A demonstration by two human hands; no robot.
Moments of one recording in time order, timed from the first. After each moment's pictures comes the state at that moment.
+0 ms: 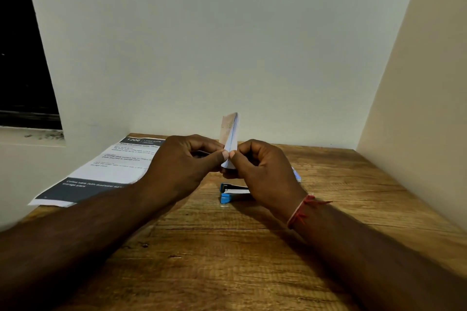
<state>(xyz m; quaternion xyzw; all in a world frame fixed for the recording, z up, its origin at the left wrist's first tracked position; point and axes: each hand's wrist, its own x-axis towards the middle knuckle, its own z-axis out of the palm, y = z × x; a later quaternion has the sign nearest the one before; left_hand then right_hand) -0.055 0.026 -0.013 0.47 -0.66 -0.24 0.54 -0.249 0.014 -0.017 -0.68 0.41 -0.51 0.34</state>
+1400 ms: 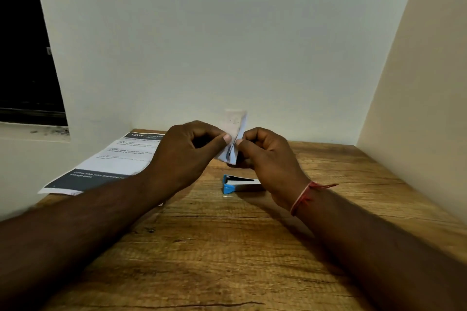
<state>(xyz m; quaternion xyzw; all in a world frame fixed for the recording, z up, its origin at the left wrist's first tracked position) -0.054 0.026 -0.012 0.46 -0.67 -0.17 0.56 -0.250 0.012 -0.013 -0.65 0.41 -0.53 0.36</state>
